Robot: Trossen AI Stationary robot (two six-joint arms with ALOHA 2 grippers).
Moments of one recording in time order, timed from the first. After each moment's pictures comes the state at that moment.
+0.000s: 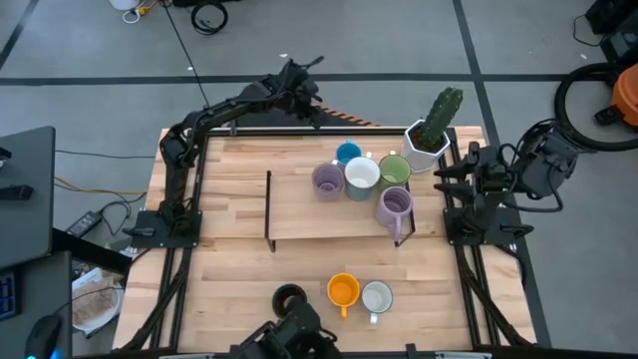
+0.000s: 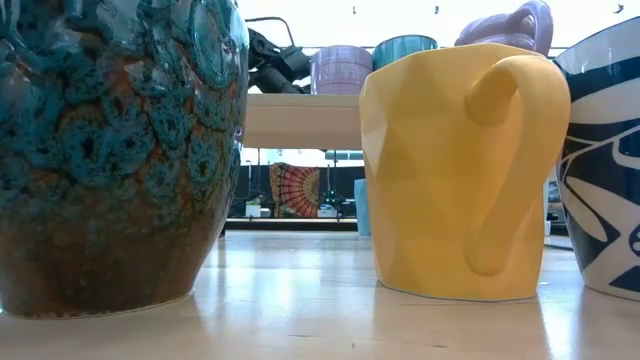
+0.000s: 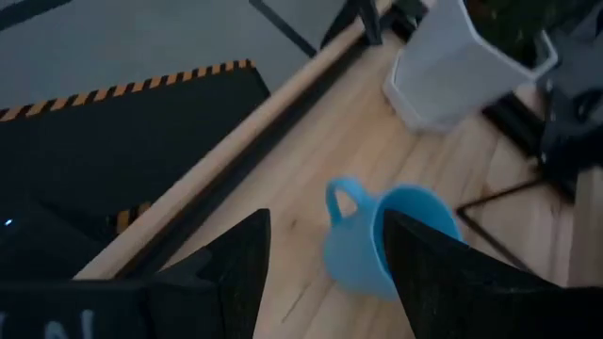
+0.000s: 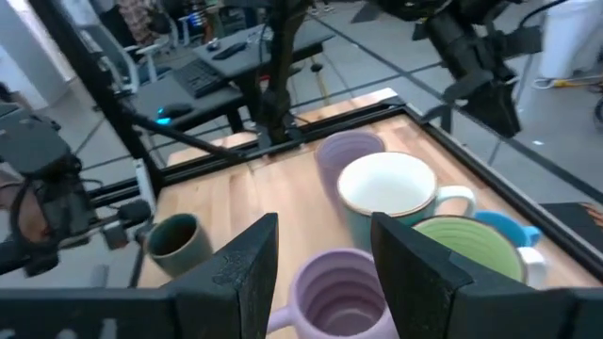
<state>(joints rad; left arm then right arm) 0.70 2.04 1.79 -0.51 0.32 -0.20 0.80 0.67 1.21 -1.01 0.89 0.60</state>
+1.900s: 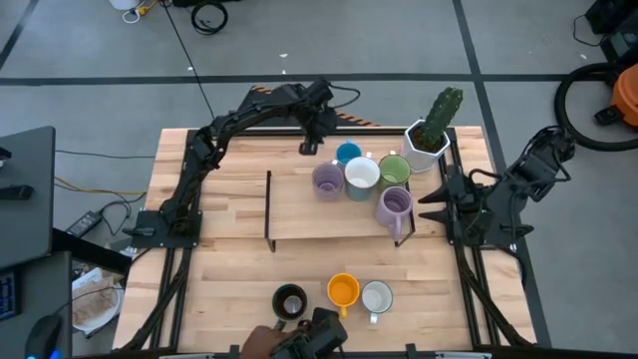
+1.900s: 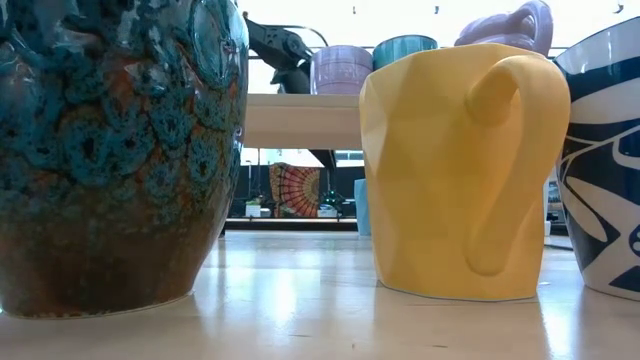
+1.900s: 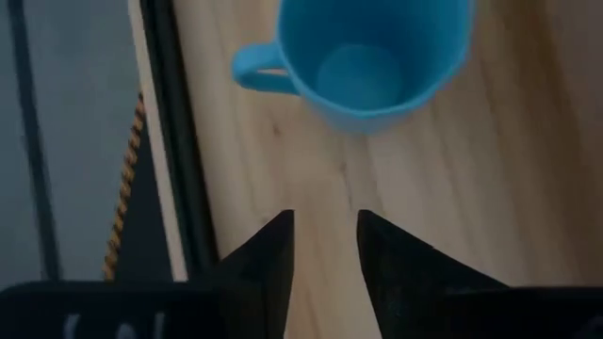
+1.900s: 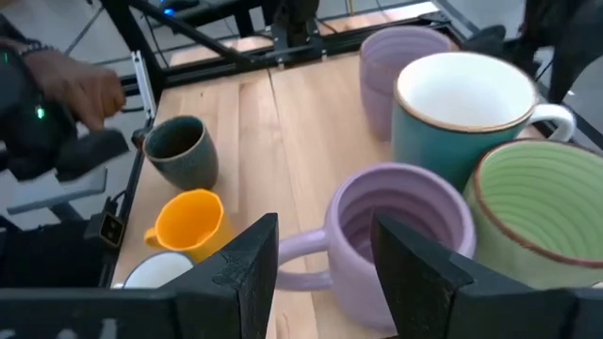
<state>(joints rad) 0.59 2.26 2.16 -1.02 0.19 0.80 0.70 0.76 1.09 -0.98 0.63 0.58</state>
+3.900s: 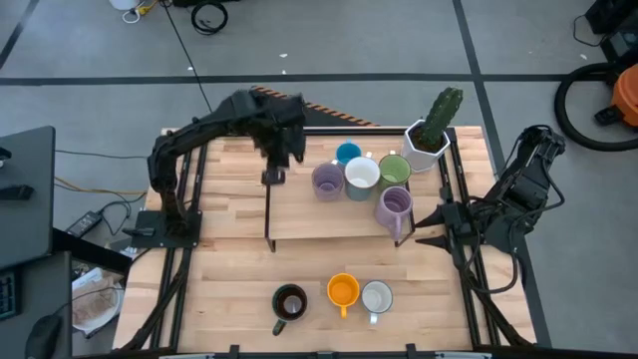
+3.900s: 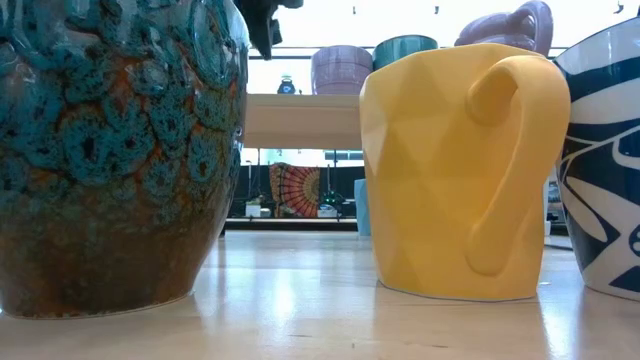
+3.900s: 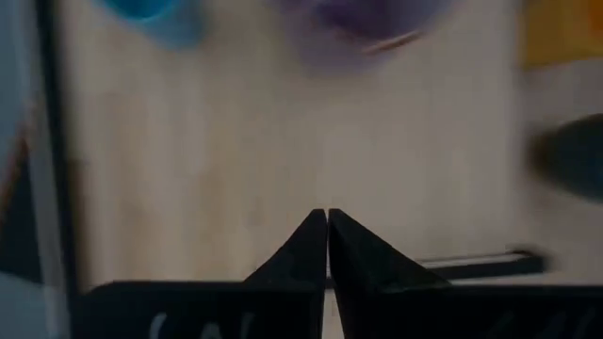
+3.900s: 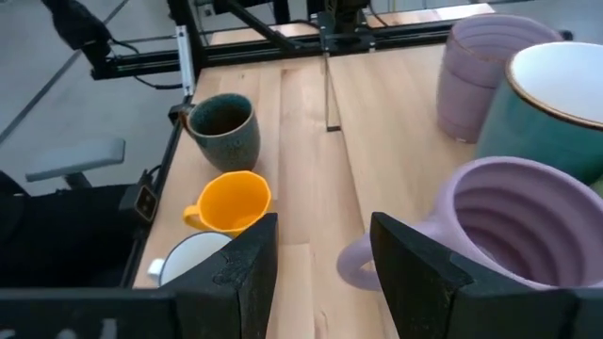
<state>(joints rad) 0.32 1.84 2.15 -1.57 0.12 0.34 0.88 0.87 1.04 -0.87 0.70 0.62</state>
